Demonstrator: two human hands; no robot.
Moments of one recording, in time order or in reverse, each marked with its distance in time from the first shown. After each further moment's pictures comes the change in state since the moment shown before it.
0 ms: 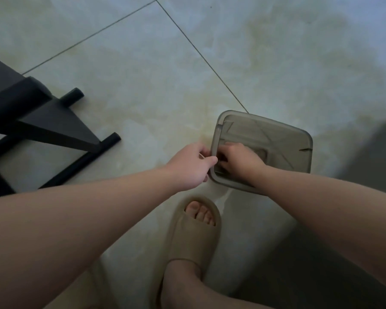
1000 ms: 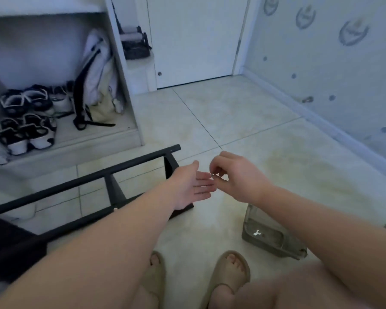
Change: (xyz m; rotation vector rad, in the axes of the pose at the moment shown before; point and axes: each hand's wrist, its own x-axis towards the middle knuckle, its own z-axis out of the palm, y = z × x) left_hand -0.296 0.083 -0.131 -0.849 0.261 0.033; right_hand -0.242 -0.270 -0.223 0.070 0.545 -0.639
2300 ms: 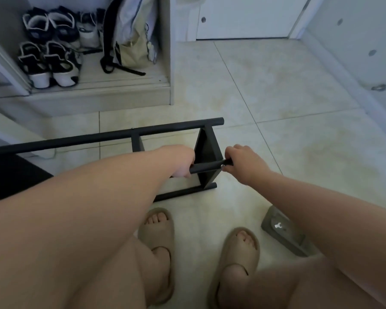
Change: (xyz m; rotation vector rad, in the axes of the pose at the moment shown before) left_hand 0.070 0.013 -0.129 1.859 0.057 0.136; right_hand 0.097 0.040 0.129 -0.306 -0.416 0.223
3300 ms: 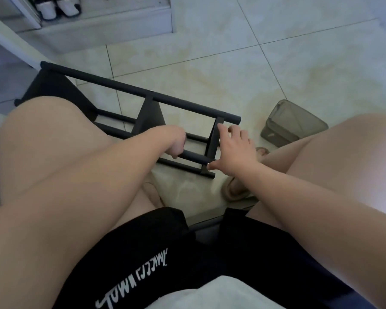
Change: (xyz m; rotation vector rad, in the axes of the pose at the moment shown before) left_hand -0.193 0.076 0.133 -0.033 -0.236 -0.074; right_hand -0.255 -0.097 0.102 -0.003 -0.072 0.168
